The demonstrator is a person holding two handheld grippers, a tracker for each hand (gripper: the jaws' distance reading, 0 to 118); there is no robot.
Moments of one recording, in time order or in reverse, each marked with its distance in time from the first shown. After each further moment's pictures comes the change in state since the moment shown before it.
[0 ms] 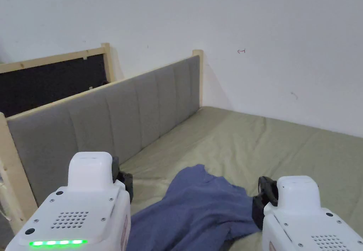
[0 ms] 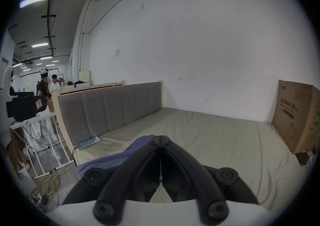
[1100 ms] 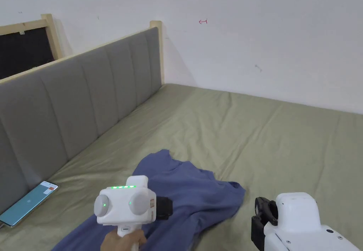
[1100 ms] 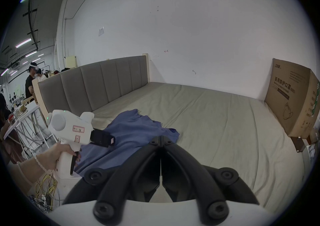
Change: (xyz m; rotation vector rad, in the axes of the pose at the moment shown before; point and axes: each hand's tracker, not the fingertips) left arm 0.119 -0.158 -0.278 -0.812 -0.299 0.014; right arm 0.057 -0.046 -0.038 -0.227 -0.105 -0.059
